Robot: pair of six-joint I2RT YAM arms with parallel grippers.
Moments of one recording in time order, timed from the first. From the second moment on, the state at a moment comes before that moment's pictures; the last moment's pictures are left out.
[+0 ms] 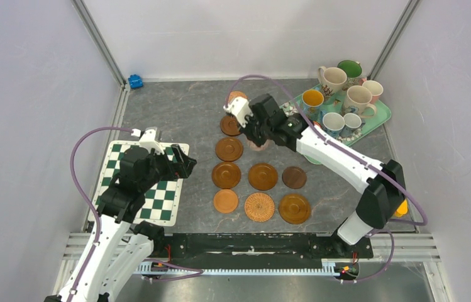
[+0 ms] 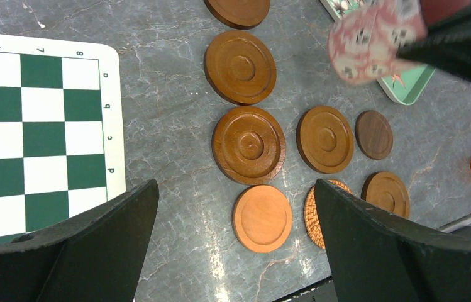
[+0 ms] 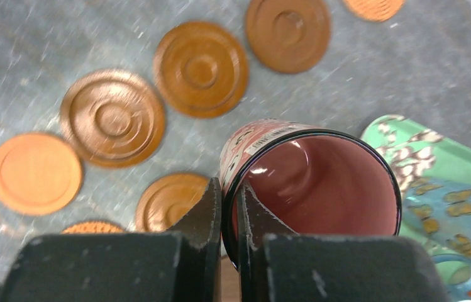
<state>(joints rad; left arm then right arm) -0.30 0.60 0.74 -0.61 0.10 -0.42 0.73 1.63 1.50 -0.59 0.01 -0.30</state>
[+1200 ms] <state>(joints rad) -0.30 0.60 0.74 -0.63 0.05 -0.42 0.81 1.42 1.04 -0.51 -0.11 -0.20</state>
